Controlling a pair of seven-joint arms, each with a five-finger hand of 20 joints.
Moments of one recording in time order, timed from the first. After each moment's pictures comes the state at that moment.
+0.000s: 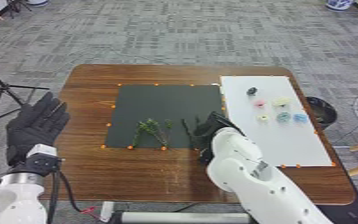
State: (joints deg) left arm 126.2 -60.7 -102.4 -121.1 22.0 11.4 16.7; right arm -76.2 -66.5 47.9 -109.5 -115.6 -7.5 64.4
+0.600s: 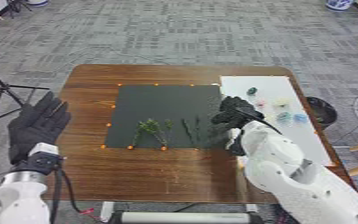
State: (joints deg) left arm 124.5 -61.3 -101.3 -120.2 21.8 11.3 16.7; right arm -76.3 -48.3 50.4 -115.2 -117.0 -7.3 45.9
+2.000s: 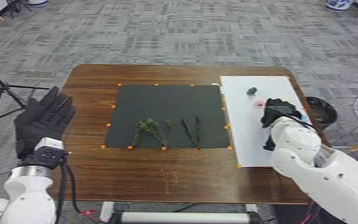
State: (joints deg) left arm 121.6 -61.2 -99.2 -119.3 20.9 11.1 17.1; right arm -72.0 -41.3 48.3 -103.9 -119.6 -7.2 54.0
